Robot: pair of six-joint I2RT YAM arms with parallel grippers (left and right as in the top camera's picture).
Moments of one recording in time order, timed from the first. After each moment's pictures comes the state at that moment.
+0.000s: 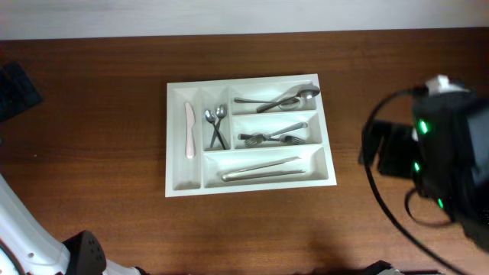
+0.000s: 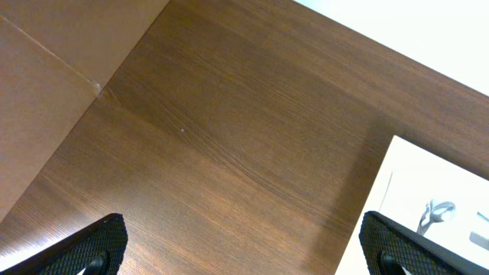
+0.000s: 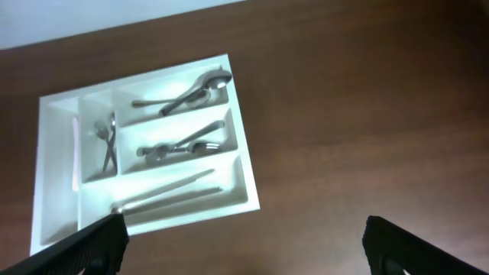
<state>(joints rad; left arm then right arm) 0.46 1.72 2.47 -1.64 -0.04 -0.07 0.46 1.26 2.08 -1.69 0.34 0.53</state>
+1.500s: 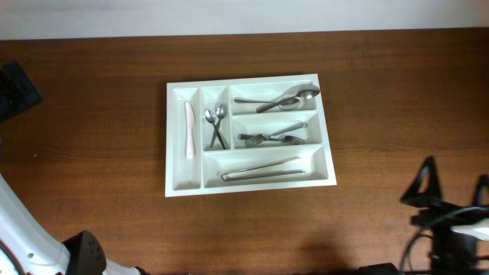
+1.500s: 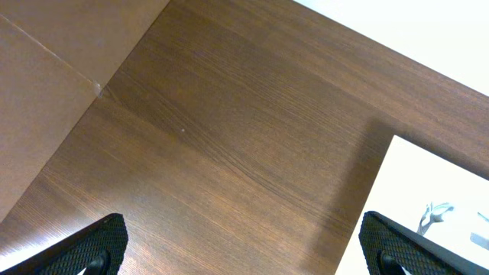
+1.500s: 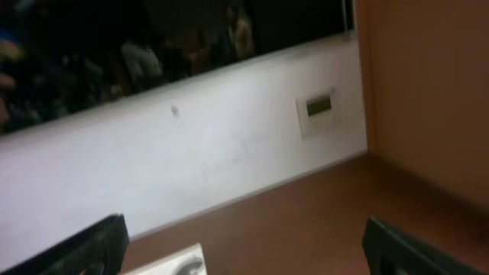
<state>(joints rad) 0.46 1.72 2.47 -1.64 -0.04 -0.07 0.10 0.27 0.88 -0.58 0.37 0.24</state>
